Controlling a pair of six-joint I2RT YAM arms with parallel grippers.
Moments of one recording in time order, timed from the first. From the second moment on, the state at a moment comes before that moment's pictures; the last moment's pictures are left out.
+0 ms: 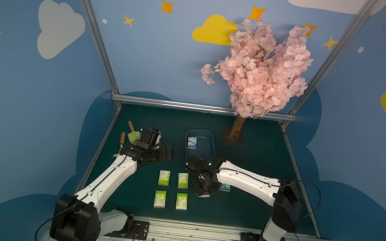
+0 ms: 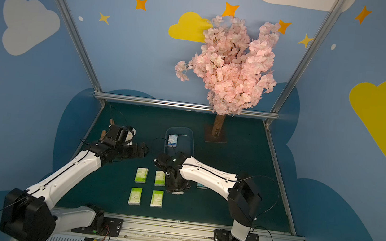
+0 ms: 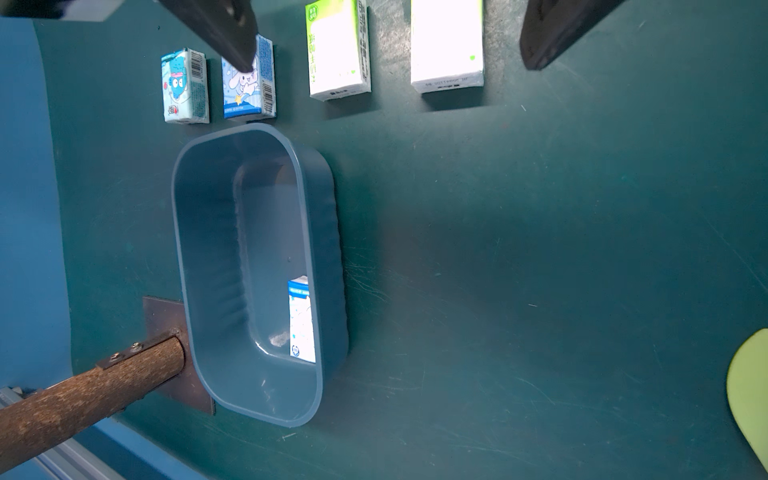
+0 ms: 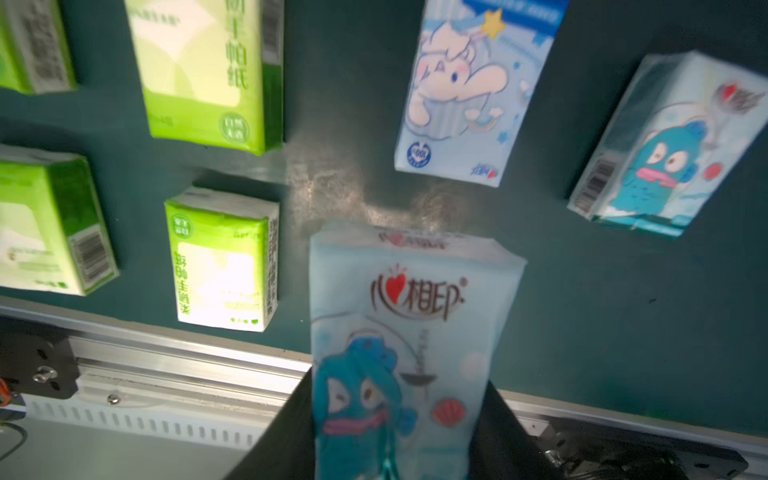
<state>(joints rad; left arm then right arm) -0.27 1.22 0.92 -0.61 0.16 -0.47 1.14 1.79 1.43 -1.20 -0.01 0.83</state>
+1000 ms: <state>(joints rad) -0.27 1.27 0.92 -0.61 0.18 -0.45 1.16 1.93 1.29 -1.15 -0.17 0.87</state>
